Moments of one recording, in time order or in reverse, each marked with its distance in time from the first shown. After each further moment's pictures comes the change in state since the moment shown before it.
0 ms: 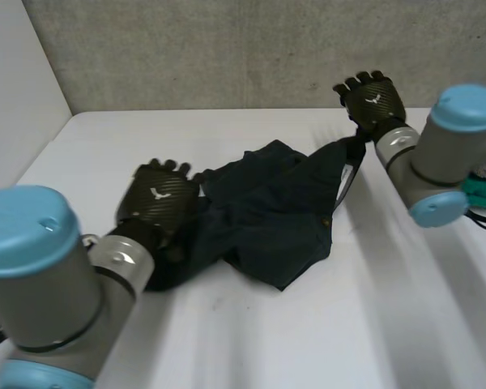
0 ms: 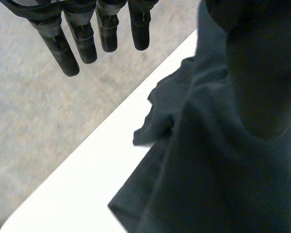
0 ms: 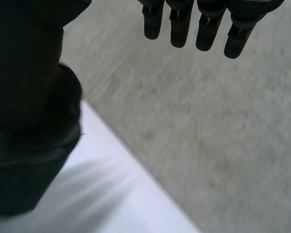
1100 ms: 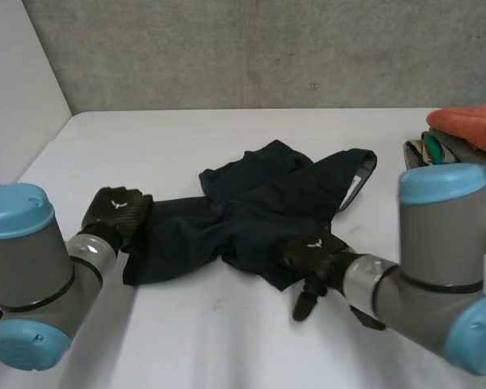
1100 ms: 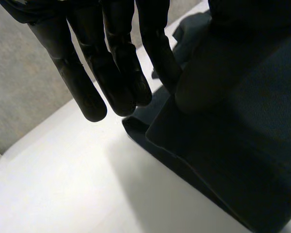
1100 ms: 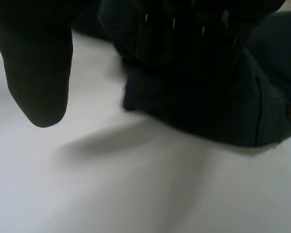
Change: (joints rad) left arm 0.232 -0.128 -0.049 0.083 0.103 -0.050; right arm 0.208 -0.339 0.663 0.323 -0.132 0.187; left_hand 0.928 0.985 0.975 0.993 0.932; right_hand 0.211 0.225 0.224 0.210 0.176
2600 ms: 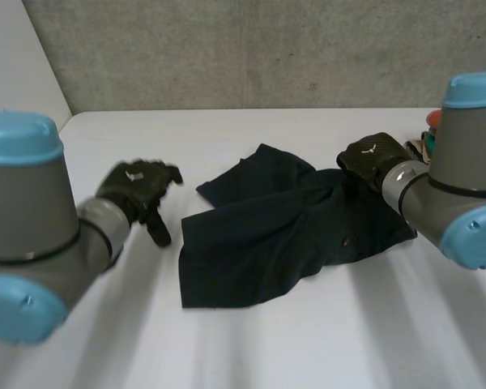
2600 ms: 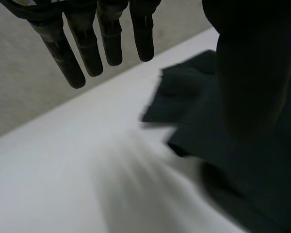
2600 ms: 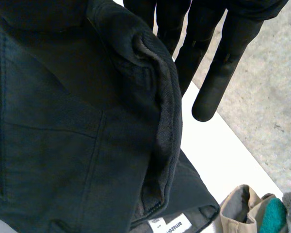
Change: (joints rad) left arm -0.135 0.042 0.281 -0.403 -0.050 -0.214; right arm -0.137 0.056 -0.371 0.073 0.209 -0.317; left_hand -0.804 -0.842 -0.834 -0.854 -0.817; right_hand 0.692 0.742 0.755 0.777 0.753
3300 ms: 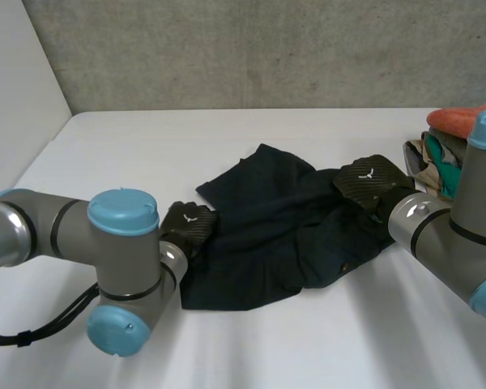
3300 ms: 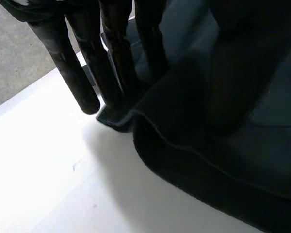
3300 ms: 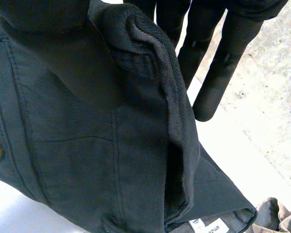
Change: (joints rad) left arm -0.099 -0.377 0.069 0.287 -0.015 0.137; right arm -0.003 -0.191 0.315 -0.126 -0.097 0.016; left_hand 0.524 0.509 0.485 0.500 0.495; right_hand 0.000 0.000 0.005 0.000 0.013
